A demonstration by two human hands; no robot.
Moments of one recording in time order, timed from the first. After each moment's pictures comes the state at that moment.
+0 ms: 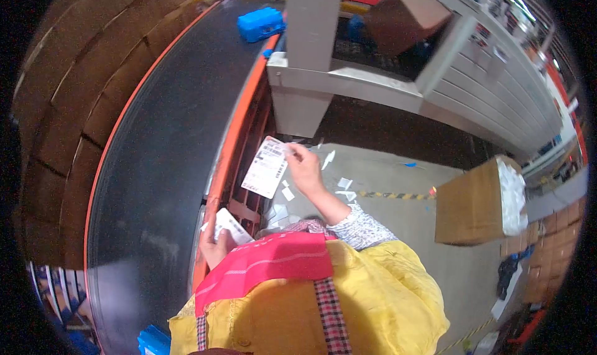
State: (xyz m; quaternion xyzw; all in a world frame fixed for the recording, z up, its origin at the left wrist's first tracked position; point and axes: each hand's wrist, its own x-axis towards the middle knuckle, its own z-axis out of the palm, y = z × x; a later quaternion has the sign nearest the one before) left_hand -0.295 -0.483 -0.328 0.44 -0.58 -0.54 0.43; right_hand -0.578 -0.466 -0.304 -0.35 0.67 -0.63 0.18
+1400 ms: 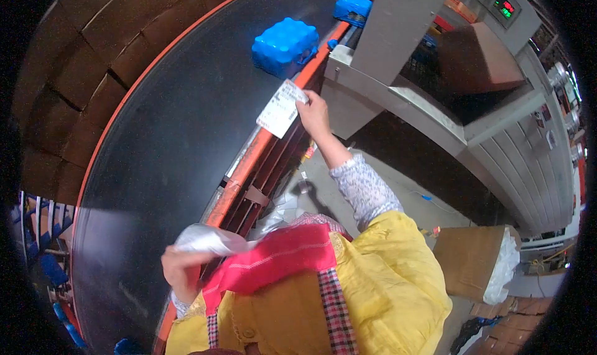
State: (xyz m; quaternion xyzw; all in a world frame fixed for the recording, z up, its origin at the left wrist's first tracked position) left_hand -0.242 -0.490 -0.198 0.26 -0.67 -0.54 0.44; right_hand -0.634 -0.675 -0.327 -0.47 0.69 -0.54 0.13
